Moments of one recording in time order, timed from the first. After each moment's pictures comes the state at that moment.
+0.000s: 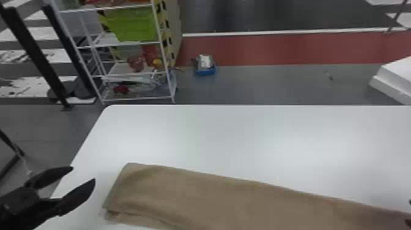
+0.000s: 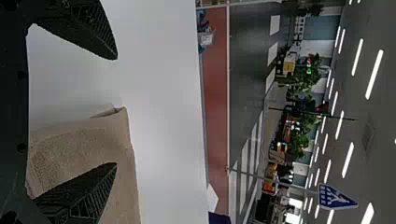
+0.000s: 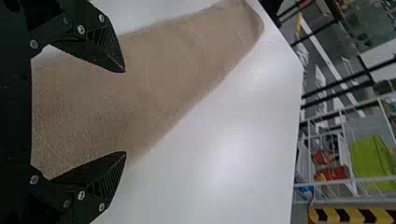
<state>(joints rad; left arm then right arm) 0.31 0.00 0.74 -2.06 -0.07 0.52 -1.19 0.40 -0.64 -0.48 -1.96 -0.22 0.82 1.31</state>
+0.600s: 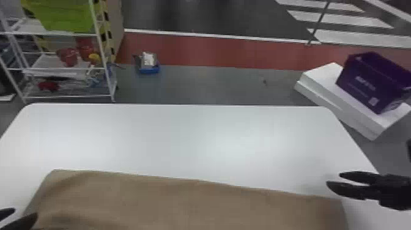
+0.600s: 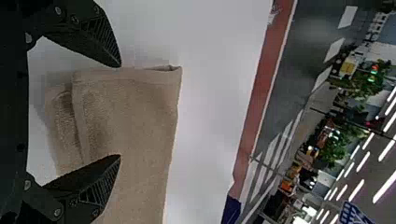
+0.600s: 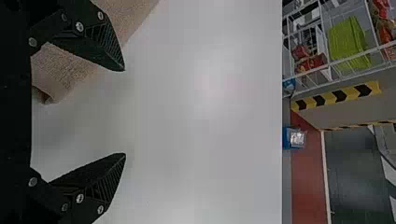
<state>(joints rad) 0.36 0.00 0.64 -2.11 -0.11 0.87 -1.19 0.29 -0.62 -0.48 -1.73 -0.23 0.77 1.01</state>
